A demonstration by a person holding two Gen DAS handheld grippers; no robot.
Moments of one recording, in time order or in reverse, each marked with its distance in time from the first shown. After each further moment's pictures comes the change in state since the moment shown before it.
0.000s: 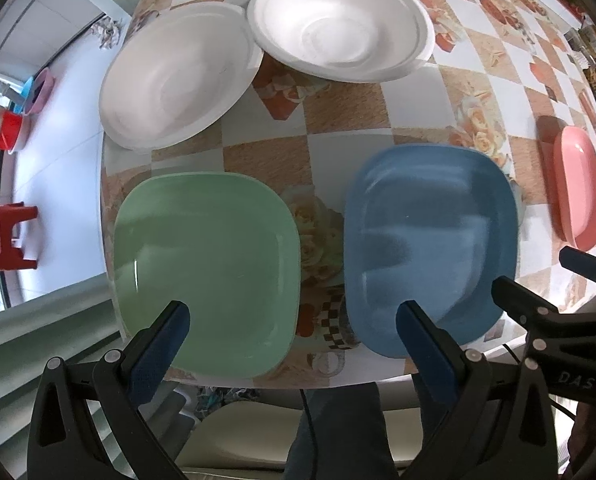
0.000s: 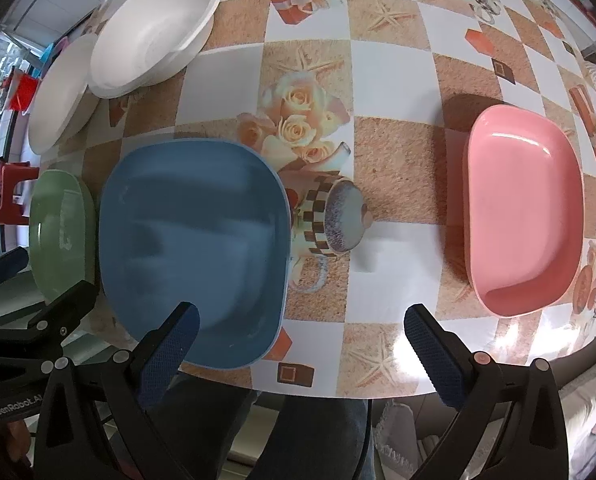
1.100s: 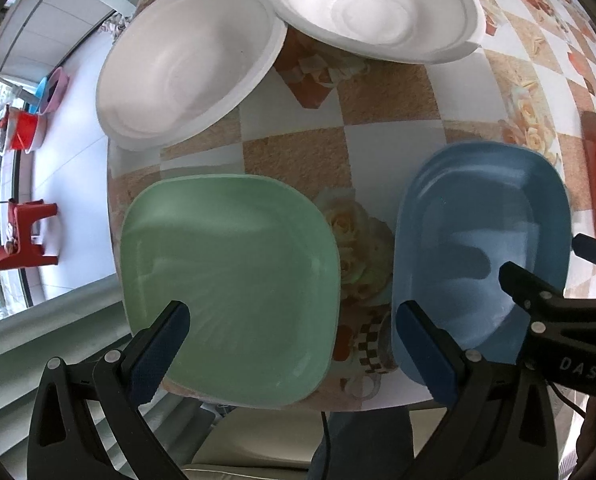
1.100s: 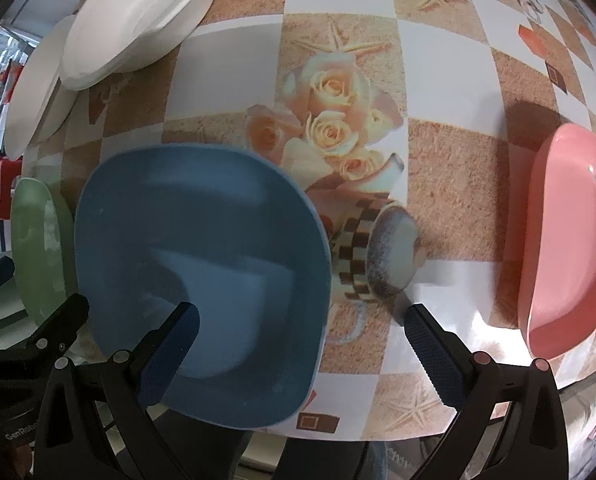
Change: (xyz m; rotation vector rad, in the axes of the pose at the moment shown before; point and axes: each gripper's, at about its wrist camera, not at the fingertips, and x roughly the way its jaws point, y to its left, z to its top) left arm 0.058 -0.018 0.018 0.013 0.153 0.045; right arm 0.015 0.009 -0.003 0.003 -0.035 -0.015
